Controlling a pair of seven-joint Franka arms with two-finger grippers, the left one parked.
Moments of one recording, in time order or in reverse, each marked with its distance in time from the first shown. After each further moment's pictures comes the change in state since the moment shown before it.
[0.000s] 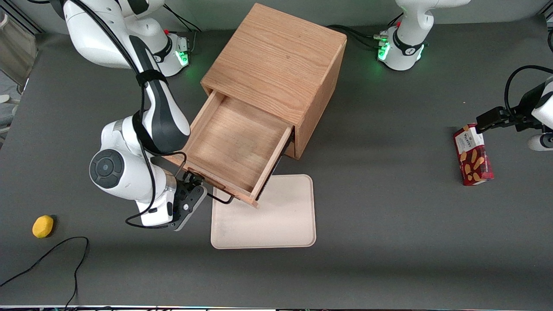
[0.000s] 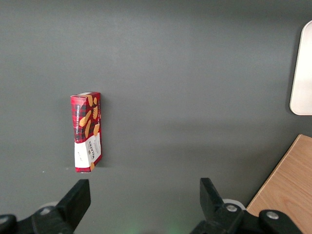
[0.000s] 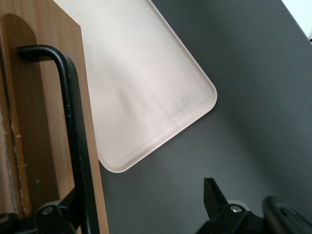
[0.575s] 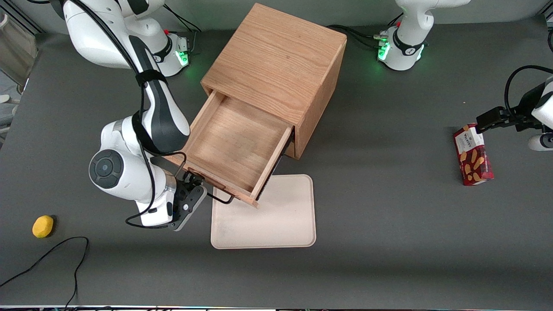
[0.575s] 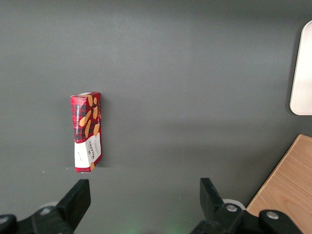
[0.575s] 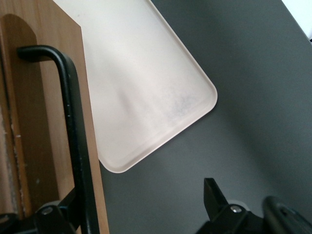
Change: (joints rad) arm -0.003 0.000 0.000 0.001 0.003 -0.002 -0.004
